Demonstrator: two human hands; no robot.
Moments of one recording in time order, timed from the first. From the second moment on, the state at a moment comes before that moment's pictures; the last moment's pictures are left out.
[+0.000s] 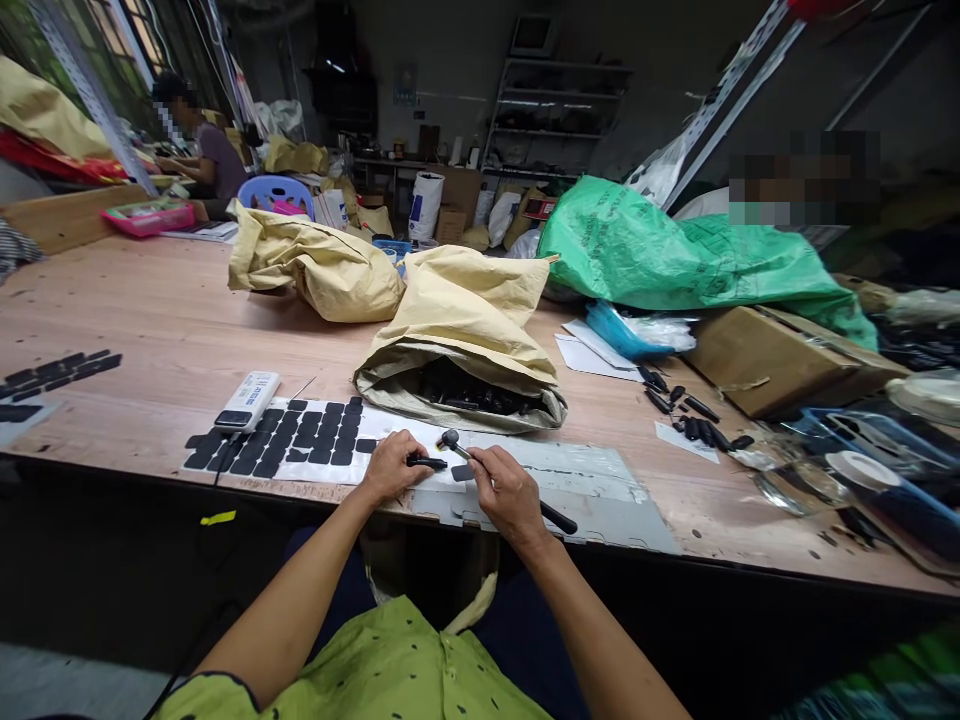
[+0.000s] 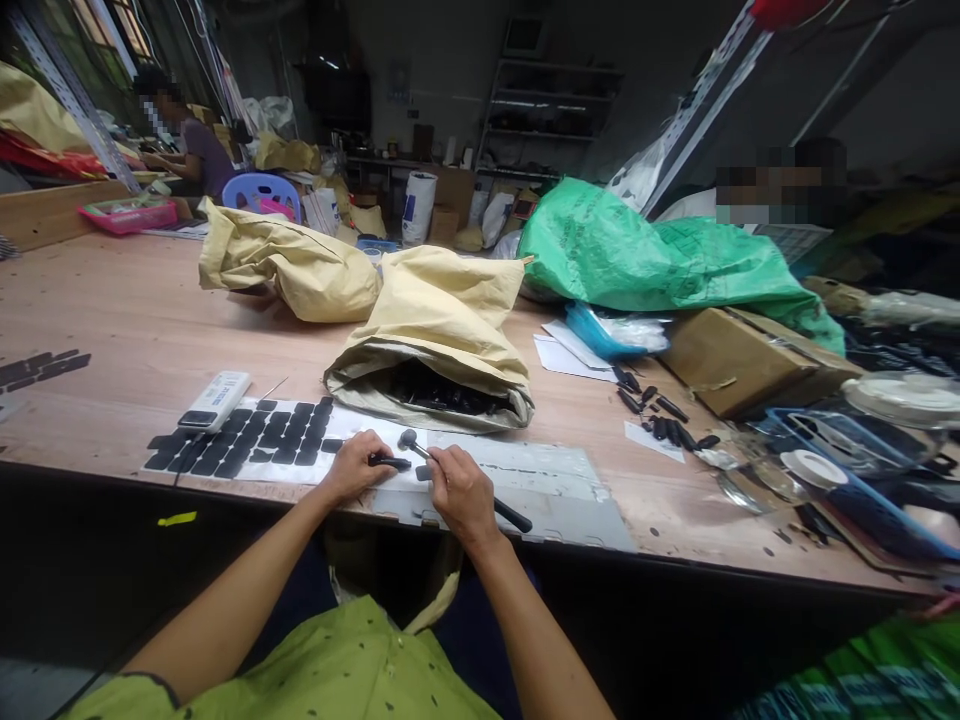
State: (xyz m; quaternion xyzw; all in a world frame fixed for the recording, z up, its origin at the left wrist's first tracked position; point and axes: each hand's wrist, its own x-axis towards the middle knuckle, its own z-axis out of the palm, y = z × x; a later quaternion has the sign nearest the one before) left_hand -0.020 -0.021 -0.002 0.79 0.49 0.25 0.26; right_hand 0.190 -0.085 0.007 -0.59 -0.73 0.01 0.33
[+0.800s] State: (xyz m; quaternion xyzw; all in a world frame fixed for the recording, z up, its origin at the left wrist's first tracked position) left_hand -0.023 -0.021 -0.007 0.80 0.47 0.25 0.27; right_hand 0.211 -0.039 -0.029 -0.62 -0.73 -0.03 0.29
